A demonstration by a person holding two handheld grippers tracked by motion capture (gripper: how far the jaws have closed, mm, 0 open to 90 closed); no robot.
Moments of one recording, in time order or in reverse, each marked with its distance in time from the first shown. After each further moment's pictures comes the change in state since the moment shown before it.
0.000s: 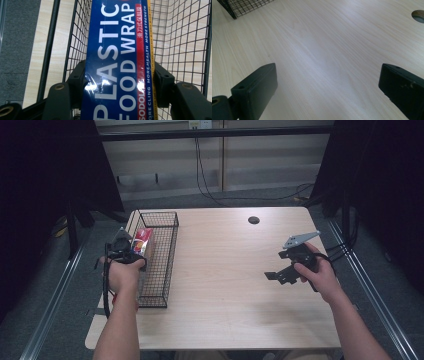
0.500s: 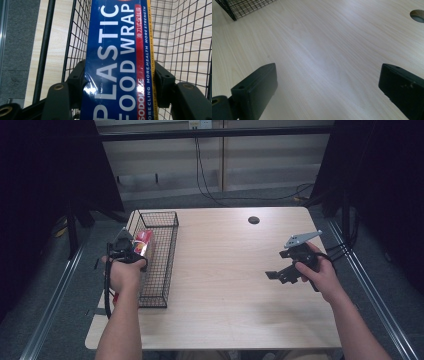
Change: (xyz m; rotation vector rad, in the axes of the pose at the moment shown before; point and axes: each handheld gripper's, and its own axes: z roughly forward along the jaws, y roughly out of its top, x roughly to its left) left arm -0.003 0.002 0.004 0.026 0.026 0.001; right arm -0.002 -0.001 -0.002 -0.008 -0.001 0.011
